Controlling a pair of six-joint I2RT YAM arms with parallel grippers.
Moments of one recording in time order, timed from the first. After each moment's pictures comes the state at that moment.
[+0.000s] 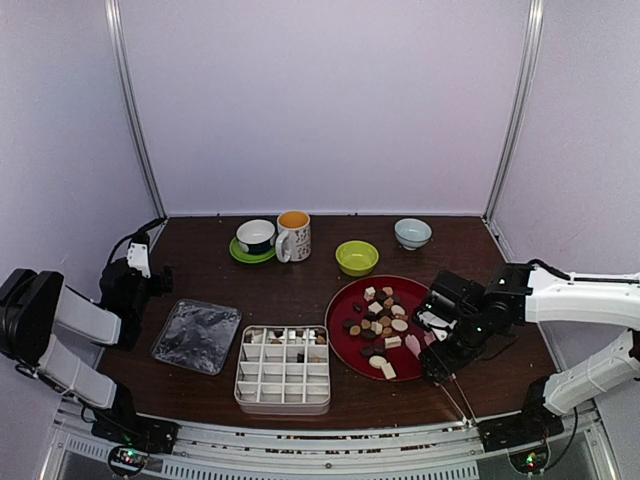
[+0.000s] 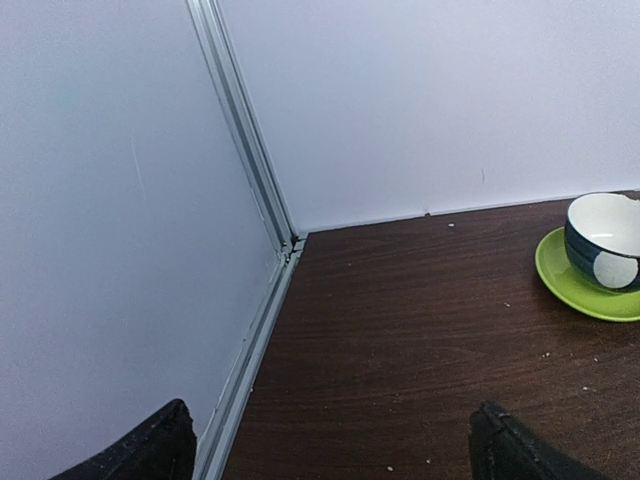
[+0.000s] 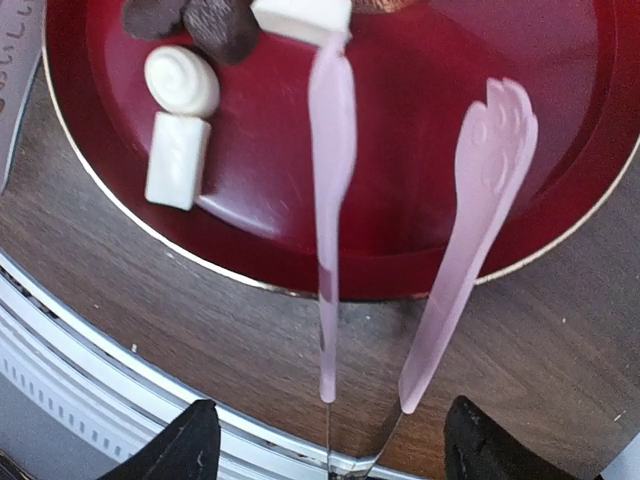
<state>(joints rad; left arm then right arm) -0.03 1.43 0.26 1.07 -0.21 0.20 0.95 1.27 0.88 -0.99 0.04 0.43</state>
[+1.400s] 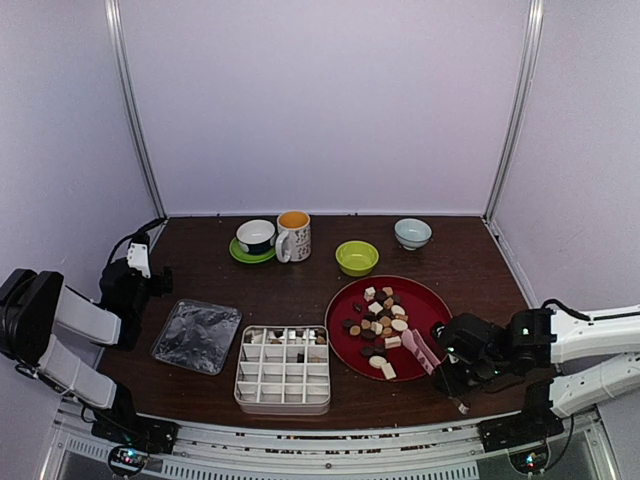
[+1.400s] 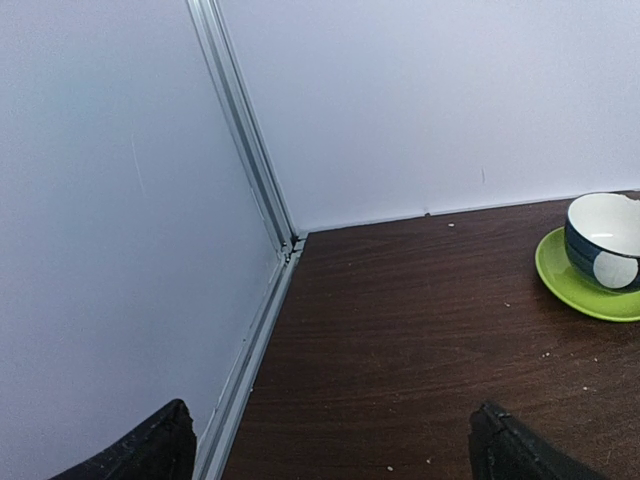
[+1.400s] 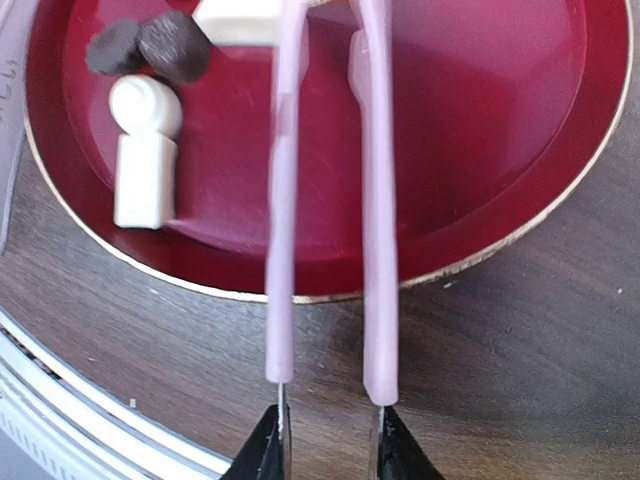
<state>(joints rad) -0.03 1.43 0.26 1.07 -0.21 0.20 1.11 1.02 0.54 -0.73 0.16 0.77</state>
